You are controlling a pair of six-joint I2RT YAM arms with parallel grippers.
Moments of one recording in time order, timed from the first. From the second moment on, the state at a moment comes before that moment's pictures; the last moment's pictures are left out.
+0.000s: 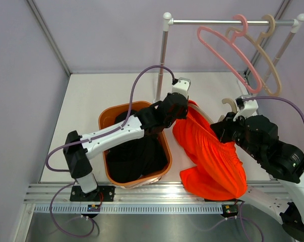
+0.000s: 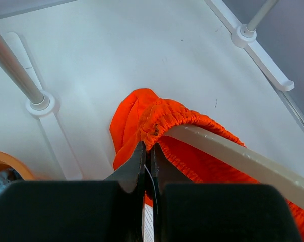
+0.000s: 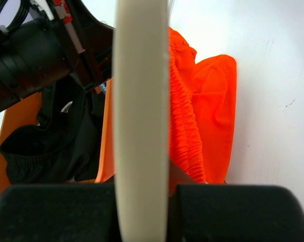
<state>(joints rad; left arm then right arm) -1.07 1.71 1.62 -0.34 -0.49 -0.40 0.73 0.73 1.34 -1.02 0.28 0.46</state>
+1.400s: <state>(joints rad) -1.04 1.77 1.59 -0.37 -0.28 -0.32 0.73 0.76 1.40 -1.06 0.28 0.41</state>
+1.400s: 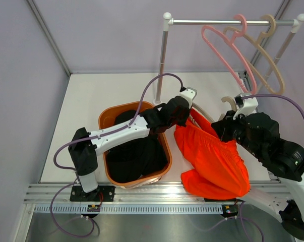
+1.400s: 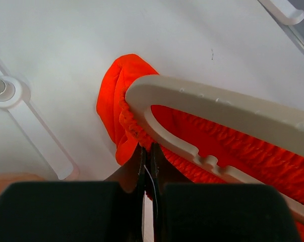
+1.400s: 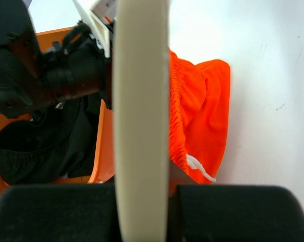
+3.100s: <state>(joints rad) -1.85 1.60 1.84 -0.86 -0.07 0.15 0.73 0.96 1.45 -0.82 0.52 0.28</state>
